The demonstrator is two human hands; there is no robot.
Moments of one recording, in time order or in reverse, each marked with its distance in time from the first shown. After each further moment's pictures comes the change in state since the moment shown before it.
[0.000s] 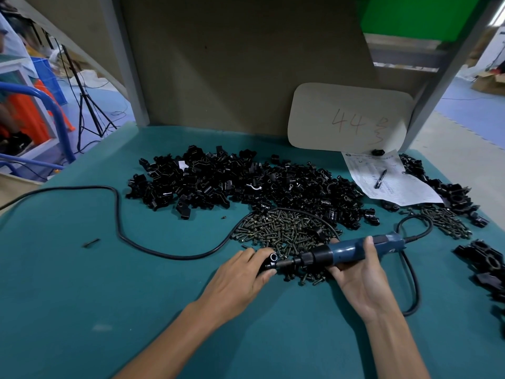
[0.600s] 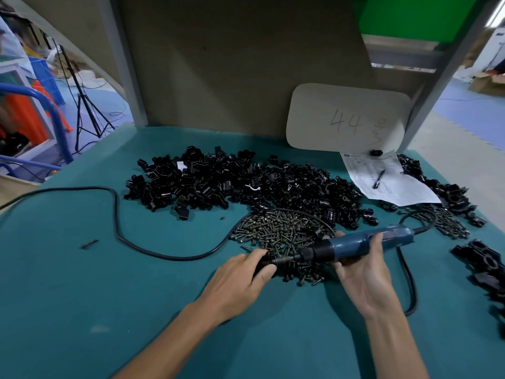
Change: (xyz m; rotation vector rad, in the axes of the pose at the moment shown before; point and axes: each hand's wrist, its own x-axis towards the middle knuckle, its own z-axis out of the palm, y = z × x) left_hand -0.001 0.001 -0.004 -0.222 -0.059 -0.097; right_hand -0.003 -0.009 0.006 0.081 0.006 -0.051
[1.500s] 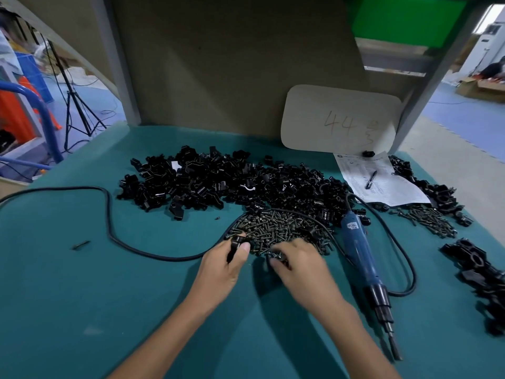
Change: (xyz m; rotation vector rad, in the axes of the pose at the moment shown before) left_hand 0.004 -0.010 -0.008 -0.448 0.320 -0.128; right_hand -0.029 0.044 0.054 -1.863 -0.364 -0.518
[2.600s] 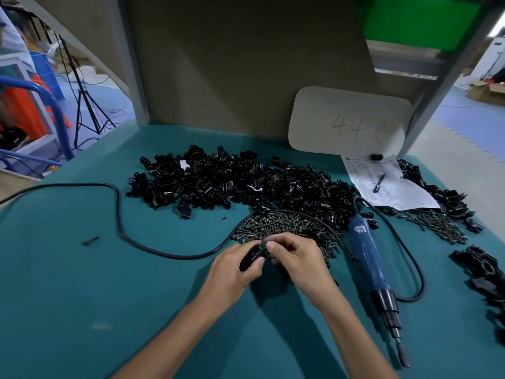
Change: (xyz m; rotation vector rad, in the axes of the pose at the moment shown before) left_hand -0.002 0.005 0.002 0.157 -0.049 0.126; right_hand 0.019 -0.009 0.006 0.796 0.007 0.081
